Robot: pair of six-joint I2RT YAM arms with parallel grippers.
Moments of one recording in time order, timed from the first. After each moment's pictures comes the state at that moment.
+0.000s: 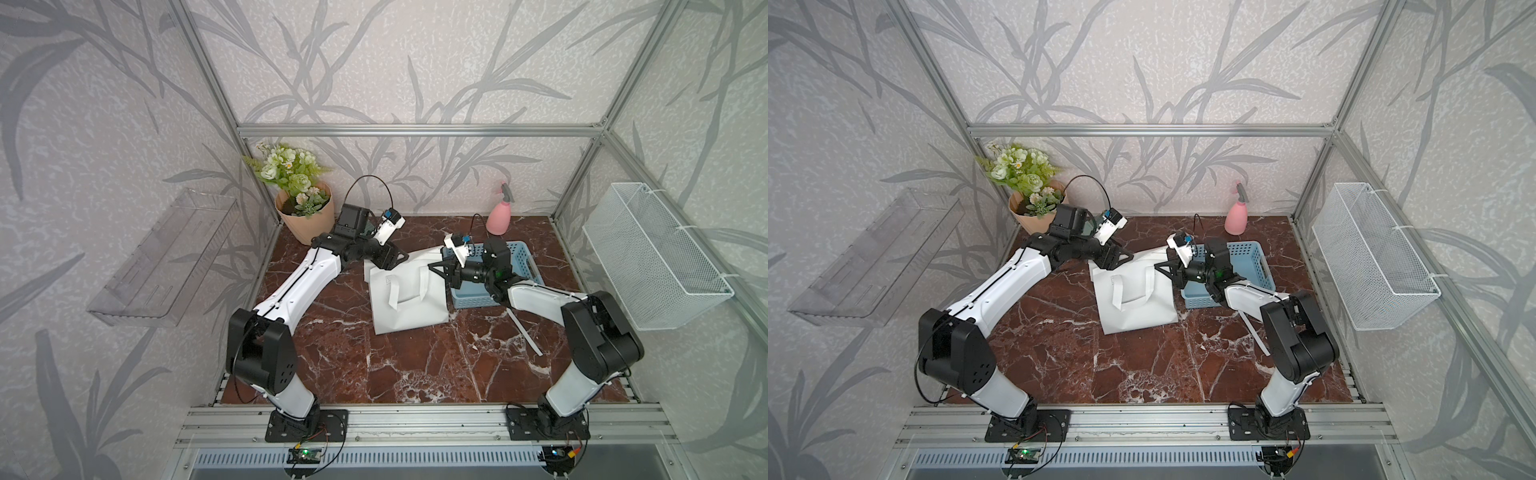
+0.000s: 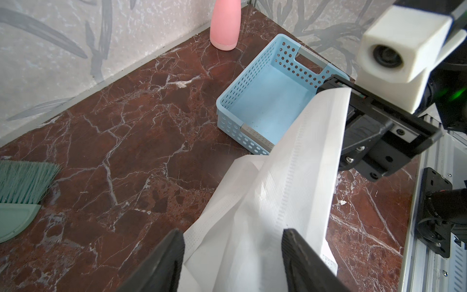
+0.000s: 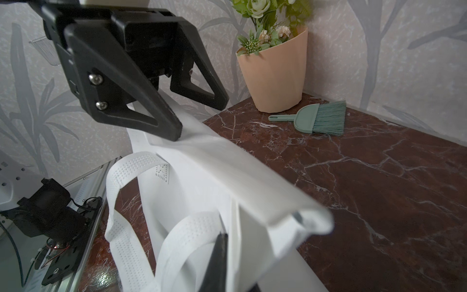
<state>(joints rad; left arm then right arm) -0.34 1.62 1.44 -0.58 0.54 0.25 0.37 1.70 0.91 0.49 -0.86 0.09</state>
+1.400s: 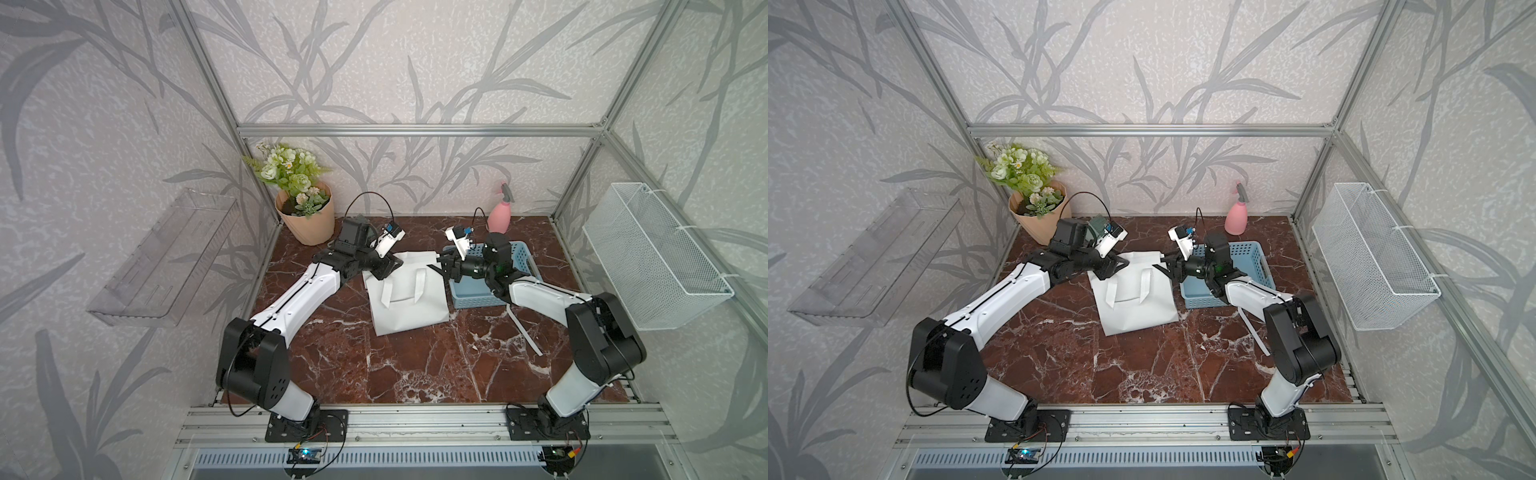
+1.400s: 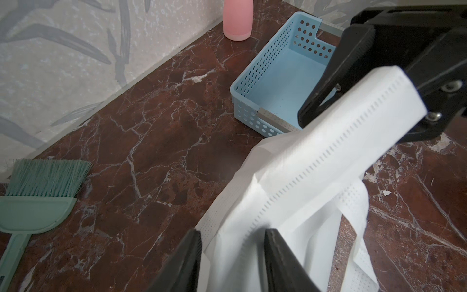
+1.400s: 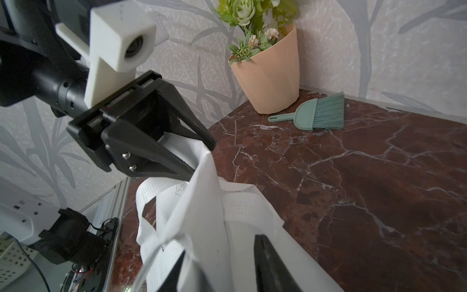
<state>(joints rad) -0.36 1.54 1.24 -0.42 0.42 0.31 0.36 1.67 0.96 0.43 -0.85 0.24</state>
